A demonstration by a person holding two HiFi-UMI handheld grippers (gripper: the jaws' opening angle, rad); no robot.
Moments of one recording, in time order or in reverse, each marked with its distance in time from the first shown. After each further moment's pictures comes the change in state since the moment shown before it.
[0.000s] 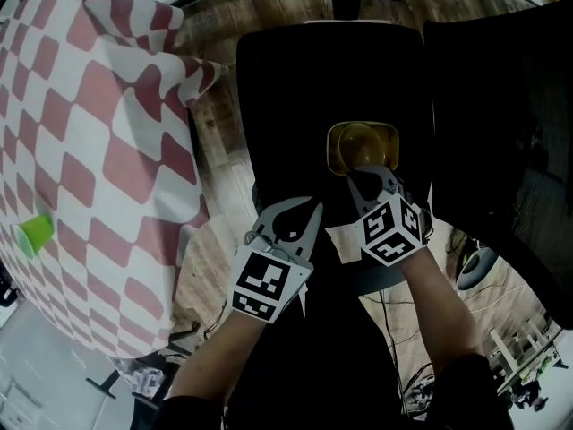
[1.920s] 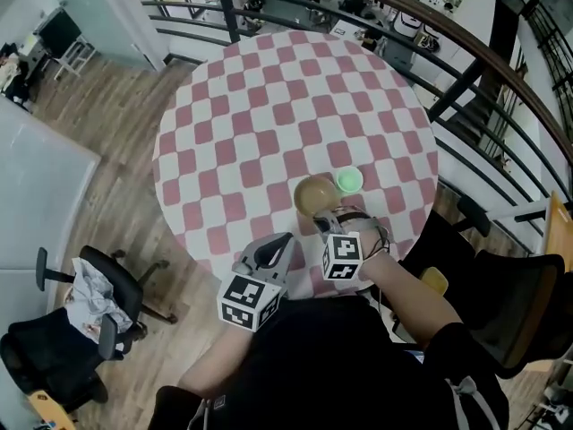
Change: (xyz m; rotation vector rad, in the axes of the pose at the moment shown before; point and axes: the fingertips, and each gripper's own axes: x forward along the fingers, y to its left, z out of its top) left arm -0.644 0.106 -0.049 -0.248 -0.598 0.669; right arm -0.064 0.445 0.477 -1.383 -0.192 0.089
